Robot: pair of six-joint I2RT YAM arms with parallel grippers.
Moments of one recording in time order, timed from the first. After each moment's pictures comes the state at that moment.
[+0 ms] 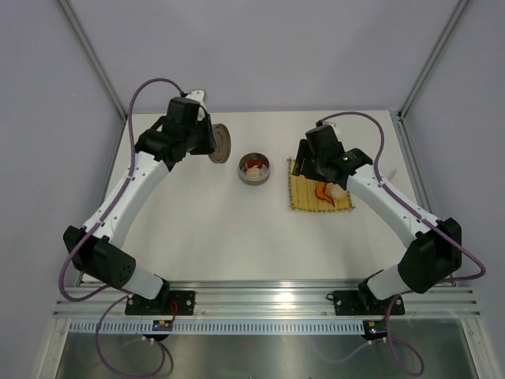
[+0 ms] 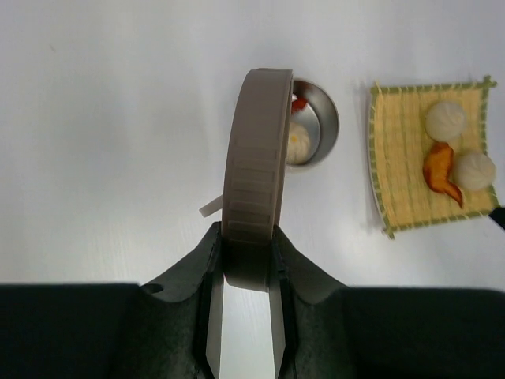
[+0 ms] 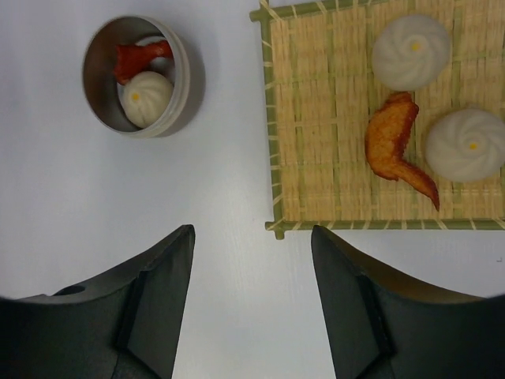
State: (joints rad) left arm -0.37 1.45 1.52 -0.77 0.00 -0.37; right arm 0.52 1.45 1.29 -0.64 0.20 0.63
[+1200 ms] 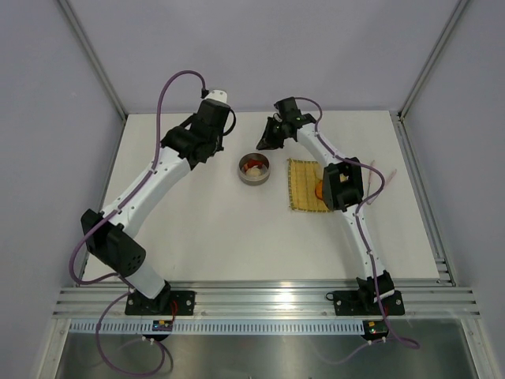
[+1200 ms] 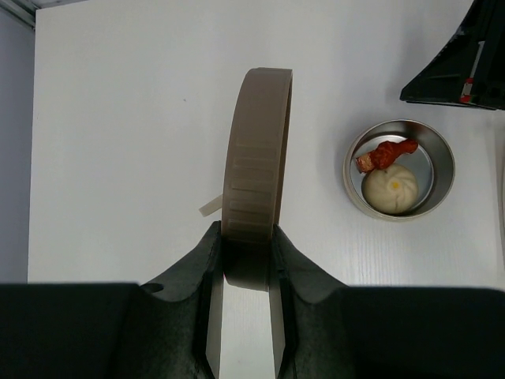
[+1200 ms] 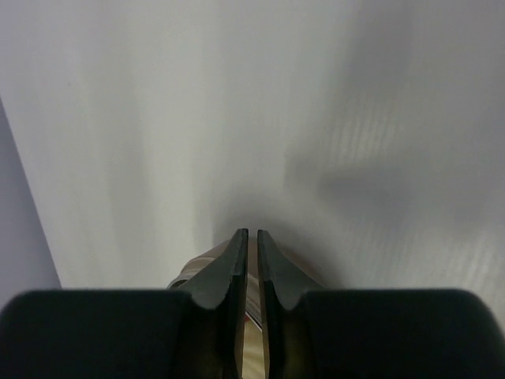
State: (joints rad) left arm -0.56 1.61 1.68 -0.78 -0.53 -0.20; right arm 0.39 2.66 2.49 -0.68 -0.37 0.63
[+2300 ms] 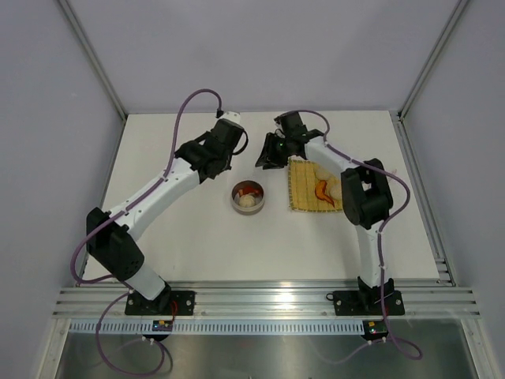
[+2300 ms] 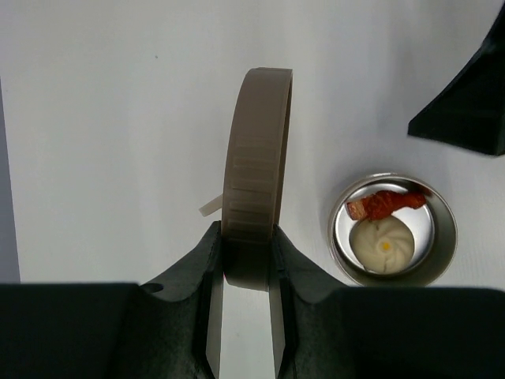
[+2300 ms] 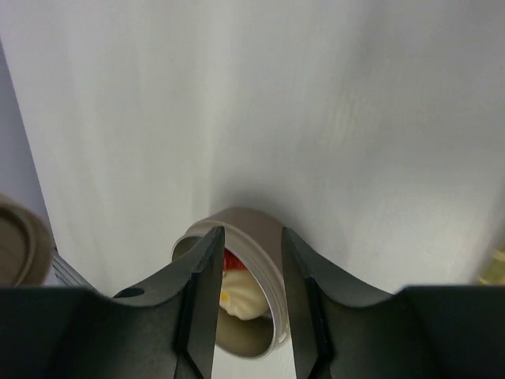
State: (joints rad) left arm -0.63 1.58 1.52 -0.76 -0.54 -0.22; right arm 0.46 2.19 1.75 -0.44 -0.40 0.61
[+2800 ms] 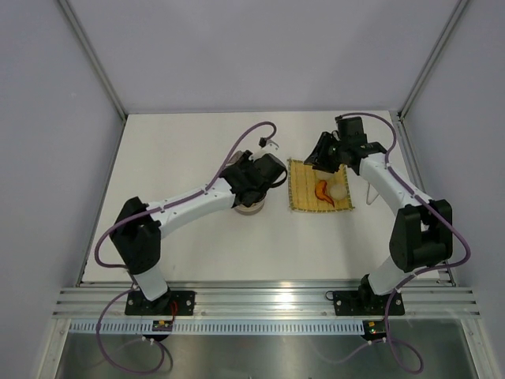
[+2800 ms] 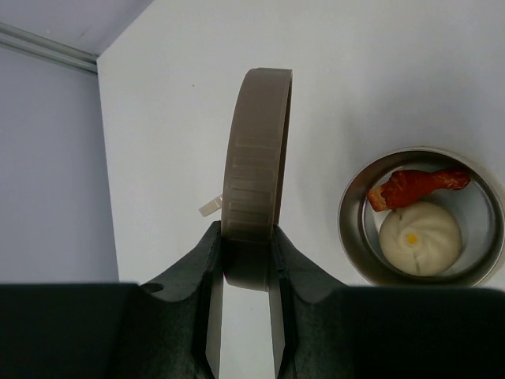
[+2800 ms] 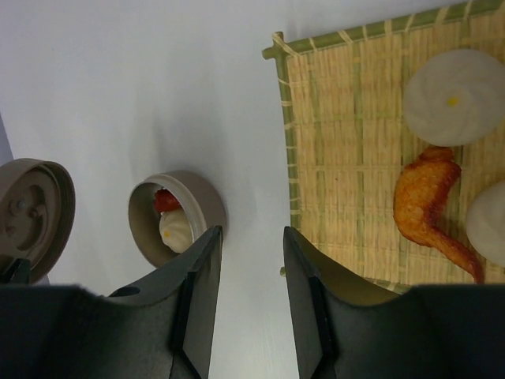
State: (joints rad) left arm -0.89 1.71 1.42 -0.63 -0.90 -0.05; right arm 0.22 1.63 1.31 -0.46 -0.26 0.60
